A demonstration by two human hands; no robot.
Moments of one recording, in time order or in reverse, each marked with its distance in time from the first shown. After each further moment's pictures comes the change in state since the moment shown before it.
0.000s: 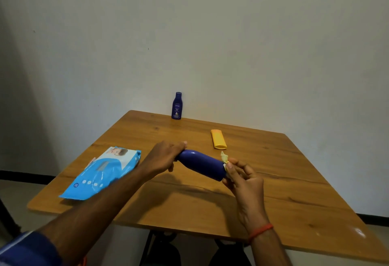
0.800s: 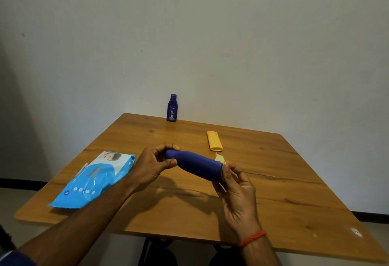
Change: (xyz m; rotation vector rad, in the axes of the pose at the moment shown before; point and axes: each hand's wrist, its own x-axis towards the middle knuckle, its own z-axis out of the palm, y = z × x) left_hand -0.007 -0.028 0.000 -0.489 0.021 0.119; right_hand -0.009 0.001 0.011 0.411 -0.014 0.115
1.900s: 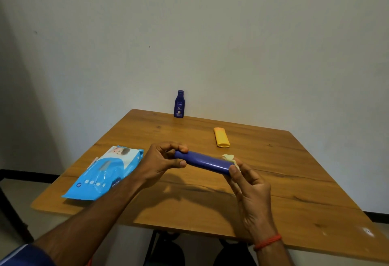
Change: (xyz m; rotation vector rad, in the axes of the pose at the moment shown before) left_hand -0.005 -0.004 0.002 -0.339 -0.035 0.038; right_hand 0.000 -0.004 -0.016 -0.194 -0.061 -0.112
